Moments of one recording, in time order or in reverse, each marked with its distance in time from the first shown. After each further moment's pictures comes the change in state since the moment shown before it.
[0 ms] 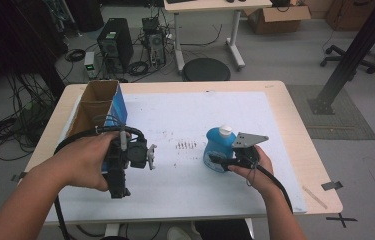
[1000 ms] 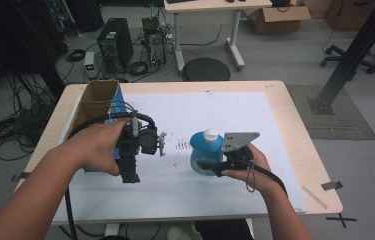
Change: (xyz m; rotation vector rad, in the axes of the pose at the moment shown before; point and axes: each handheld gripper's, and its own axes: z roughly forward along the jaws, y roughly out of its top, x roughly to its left) left arm 0.030 0.019 -0.006 -0.003 0.004 0.013; right arm 0.039 0.051 -0.009 0.013 0.182 -0.182
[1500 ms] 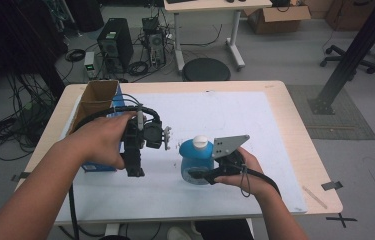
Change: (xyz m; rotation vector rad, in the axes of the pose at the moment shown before) left arm 0.008 0.010 -0.009 -0.006 0.013 0.012; right arm 0.018 0.012 0.014 0.006 0.118 -0.013
